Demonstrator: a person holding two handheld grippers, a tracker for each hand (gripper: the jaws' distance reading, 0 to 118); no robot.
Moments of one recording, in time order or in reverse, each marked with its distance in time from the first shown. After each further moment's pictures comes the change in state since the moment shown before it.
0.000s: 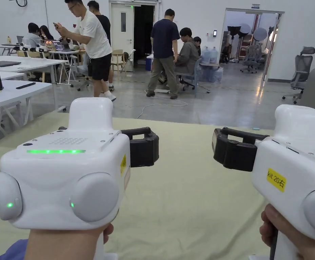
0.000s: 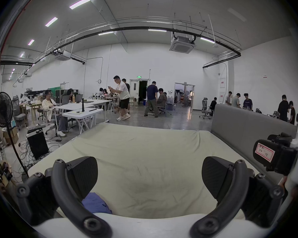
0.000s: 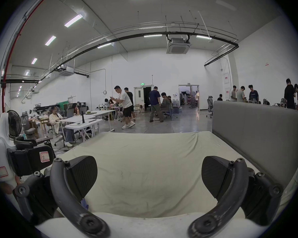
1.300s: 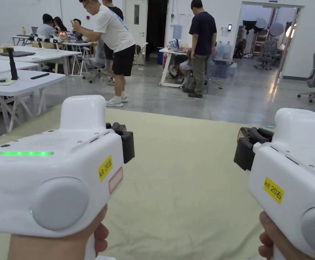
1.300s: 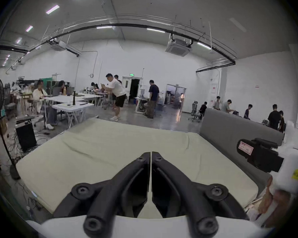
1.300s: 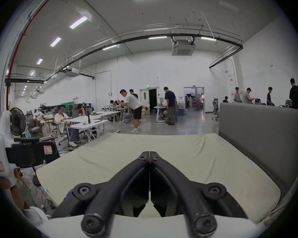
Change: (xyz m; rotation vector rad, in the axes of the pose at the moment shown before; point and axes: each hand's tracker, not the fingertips) left arm -0.037 -0.009 0.003 0.000 -0.104 0.074; right arm -0.049 -0.016 -0.024 0.022 0.042 0.035
